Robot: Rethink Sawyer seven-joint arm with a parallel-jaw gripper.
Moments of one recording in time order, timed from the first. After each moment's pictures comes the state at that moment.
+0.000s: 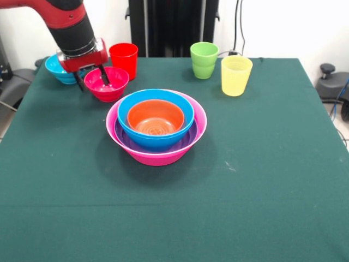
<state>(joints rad) -1.12 -0.47 0.60 1.78 -0.74 0.74 1.43</state>
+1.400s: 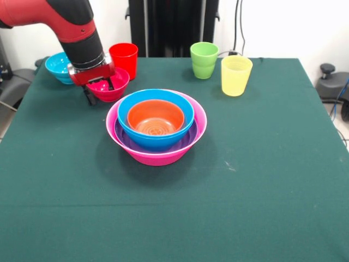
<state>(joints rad) -1.14 -0.39 0.60 1.78 -0.84 0.64 1.43</state>
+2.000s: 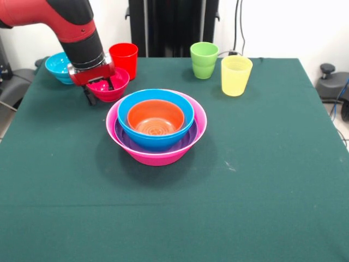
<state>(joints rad) -1.14 -0.39 0.60 1.78 -0.85 0.64 1.43</state>
